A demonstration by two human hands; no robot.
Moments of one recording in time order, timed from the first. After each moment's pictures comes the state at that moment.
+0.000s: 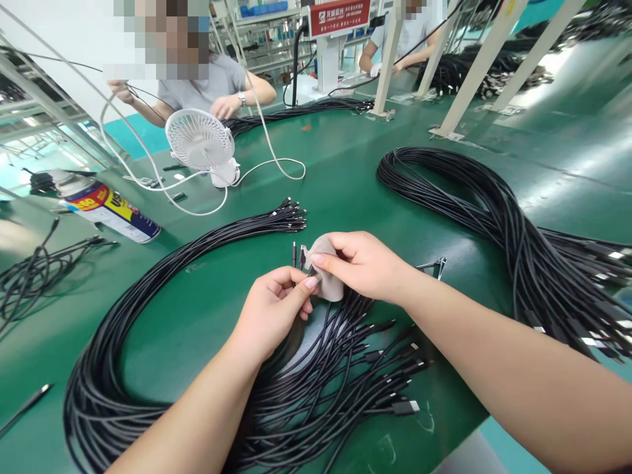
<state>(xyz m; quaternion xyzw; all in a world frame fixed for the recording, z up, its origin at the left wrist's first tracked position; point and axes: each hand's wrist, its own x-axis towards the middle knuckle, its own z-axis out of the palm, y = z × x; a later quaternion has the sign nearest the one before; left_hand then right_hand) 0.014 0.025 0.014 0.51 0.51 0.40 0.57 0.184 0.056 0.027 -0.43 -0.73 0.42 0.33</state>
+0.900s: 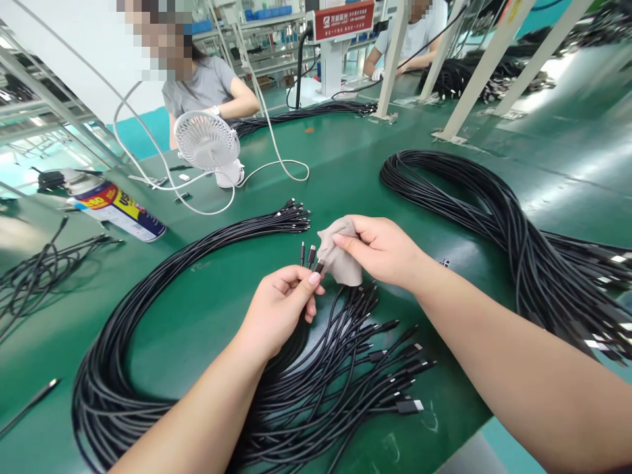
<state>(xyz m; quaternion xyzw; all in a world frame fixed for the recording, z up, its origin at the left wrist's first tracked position) 0.016 0.023 0.018 0.50 0.49 0.40 0.59 0.201 0.068 0.029 -0.44 -0.72 0.37 0.39</state>
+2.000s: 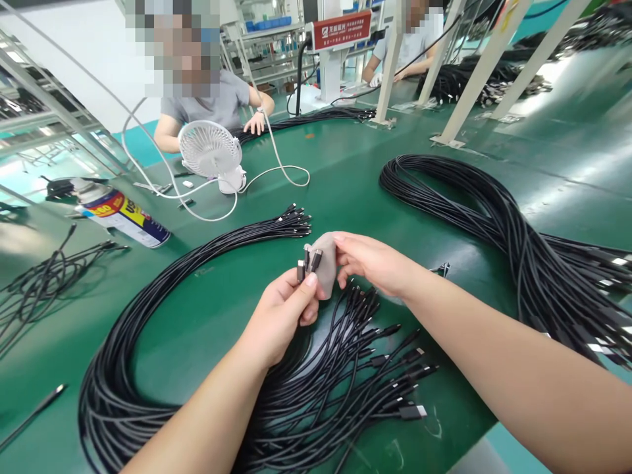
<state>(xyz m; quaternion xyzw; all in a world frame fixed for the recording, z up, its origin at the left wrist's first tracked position) 0.015 0.021 0.019 0.45 0.42 0.42 0.67 0.186 0.068 0.020 -0.38 -0.58 0.63 0.37</state>
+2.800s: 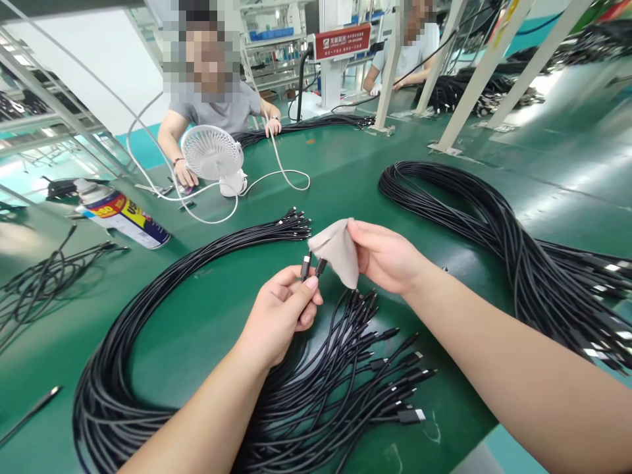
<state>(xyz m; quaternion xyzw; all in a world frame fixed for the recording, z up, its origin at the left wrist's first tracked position) 0.016 0.021 0.021 0.40 0.42 0.44 0.68 0.198 0.075 0.019 -0.32 -0.43 0.69 0.47</state>
